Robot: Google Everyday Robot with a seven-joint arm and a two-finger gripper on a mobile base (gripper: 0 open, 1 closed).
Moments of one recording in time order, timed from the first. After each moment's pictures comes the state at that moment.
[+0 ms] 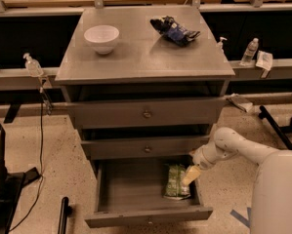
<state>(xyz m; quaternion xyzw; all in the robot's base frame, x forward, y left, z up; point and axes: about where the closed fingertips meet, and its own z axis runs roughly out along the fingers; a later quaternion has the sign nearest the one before) 0.607 -0.202 0.375 -0.50 0.82 0.21 0.17</state>
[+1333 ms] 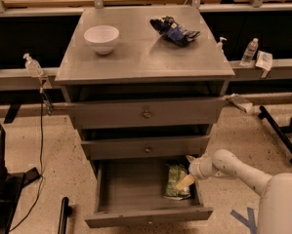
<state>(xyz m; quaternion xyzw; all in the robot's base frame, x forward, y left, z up) 0.635 -0.192 0.298 -0.48 0.80 0.18 0.30</state>
